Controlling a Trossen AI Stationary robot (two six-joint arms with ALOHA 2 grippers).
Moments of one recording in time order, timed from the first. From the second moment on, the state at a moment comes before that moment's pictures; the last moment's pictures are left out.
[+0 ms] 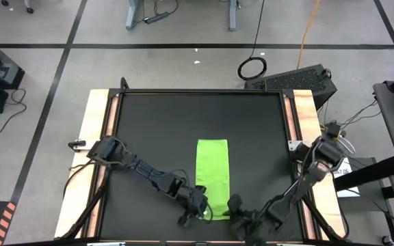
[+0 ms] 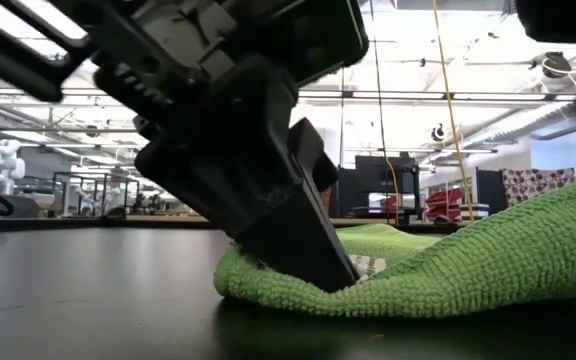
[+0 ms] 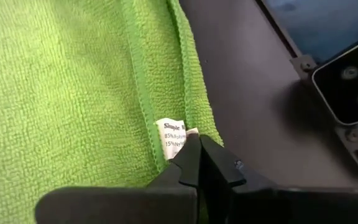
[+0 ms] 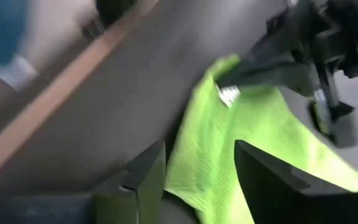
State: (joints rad) left arm -0.43 2.14 1.25 0.05 0.23 -0.15; right arm 0.87 1.87 1.11 -0.19 0.57 0.06
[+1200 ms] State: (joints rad) left arm -0.36 2.14 1.25 0.05 0.41 -0.20; right arm 0.92 2.15 1.38 -0.61 0.78 0.06
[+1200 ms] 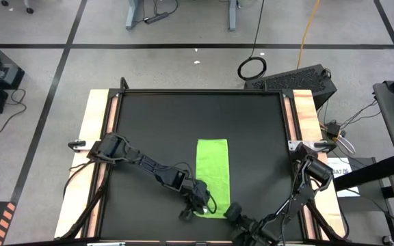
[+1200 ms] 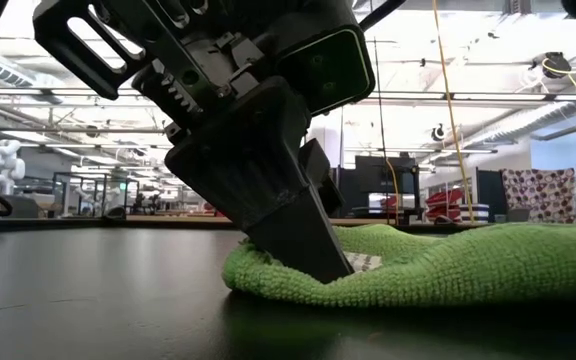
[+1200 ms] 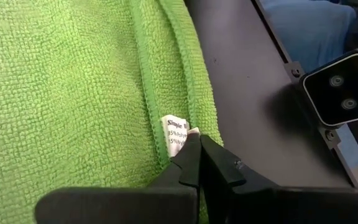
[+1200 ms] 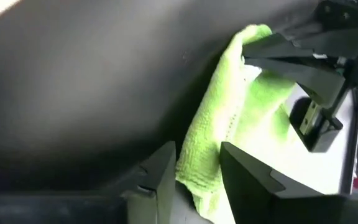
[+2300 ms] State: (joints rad) left arm -0.51 2.02 1.25 0.04 0.12 0.04; right arm 0.78 2.07 1.38 -0.60 0.32 0.44
